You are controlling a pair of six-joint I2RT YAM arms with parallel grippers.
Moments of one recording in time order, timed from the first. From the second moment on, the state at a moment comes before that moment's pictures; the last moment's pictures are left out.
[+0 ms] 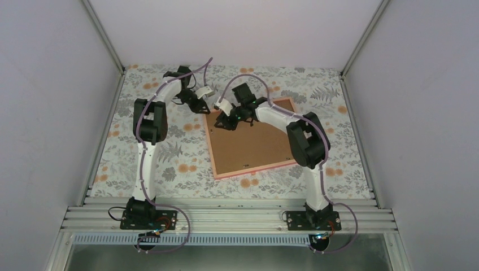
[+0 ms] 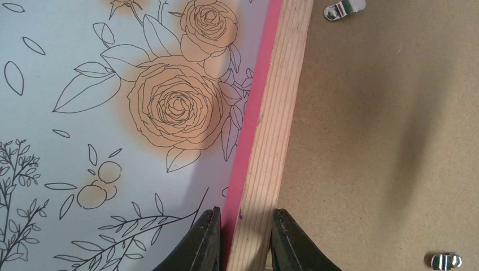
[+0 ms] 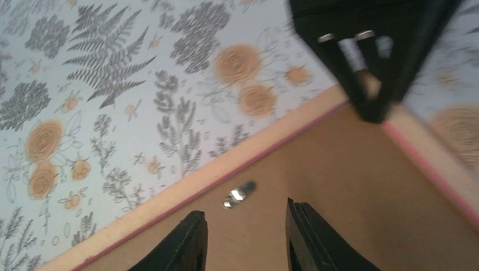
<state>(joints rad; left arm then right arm) -0.17 2.50 2.14 -1.07 0.64 0.79 0.58 2.11 1.58 -0.39 -0.61 -0.41</state>
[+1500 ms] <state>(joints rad) -0.17 2.50 2.12 -1.05 0.64 0.81 0.69 2.24 1.60 -0.35 -0.47 -0.39</state>
